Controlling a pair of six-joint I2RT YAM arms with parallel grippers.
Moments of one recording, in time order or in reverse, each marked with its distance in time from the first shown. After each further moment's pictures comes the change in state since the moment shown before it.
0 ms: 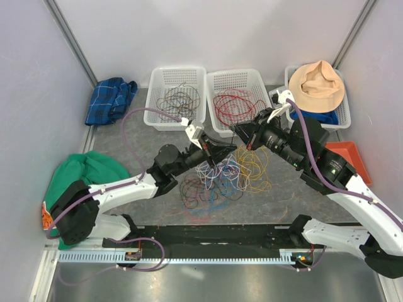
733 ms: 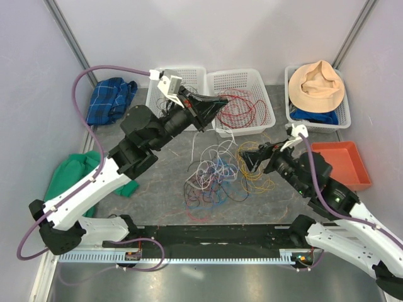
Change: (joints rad) left arm 0.001 -0.103 0.661 -0.724 -0.164 0.076; right arm 0.000 -0.338 -0.411 0.018 0.180 0.043
